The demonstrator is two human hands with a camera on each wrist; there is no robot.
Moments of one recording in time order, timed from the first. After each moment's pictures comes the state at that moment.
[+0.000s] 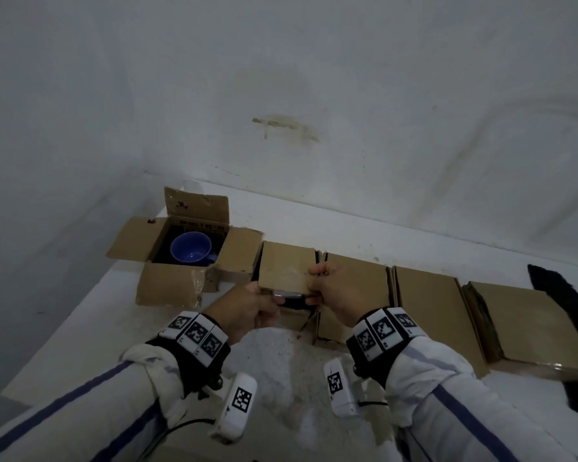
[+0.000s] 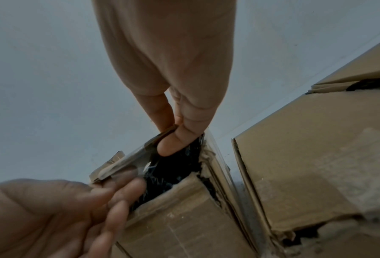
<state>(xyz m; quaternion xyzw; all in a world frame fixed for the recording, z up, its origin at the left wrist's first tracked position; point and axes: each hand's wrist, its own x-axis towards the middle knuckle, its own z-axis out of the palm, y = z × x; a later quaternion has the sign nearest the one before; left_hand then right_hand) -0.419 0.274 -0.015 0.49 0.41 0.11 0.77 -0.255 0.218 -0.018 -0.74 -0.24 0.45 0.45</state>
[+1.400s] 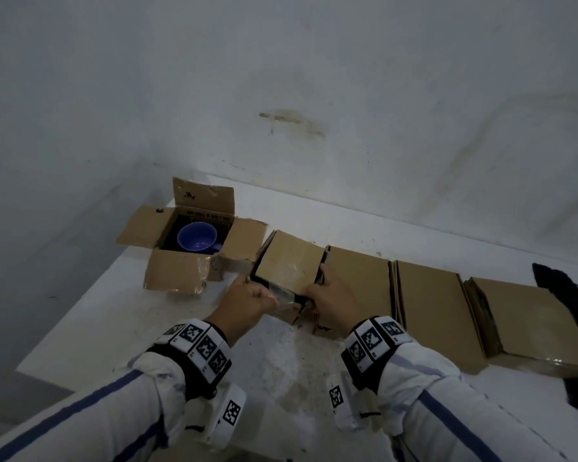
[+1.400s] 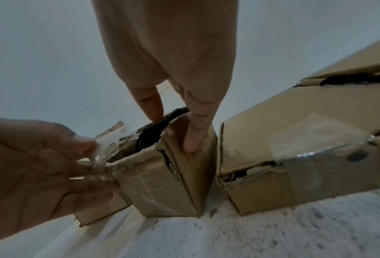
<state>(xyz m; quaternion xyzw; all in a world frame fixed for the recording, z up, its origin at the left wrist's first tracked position) -0.434 0.258 -0.038 0.66 0.49 0.16 0.54 -0.273 0.189 -0.028 -0.77 -0.33 0.40 0.38</state>
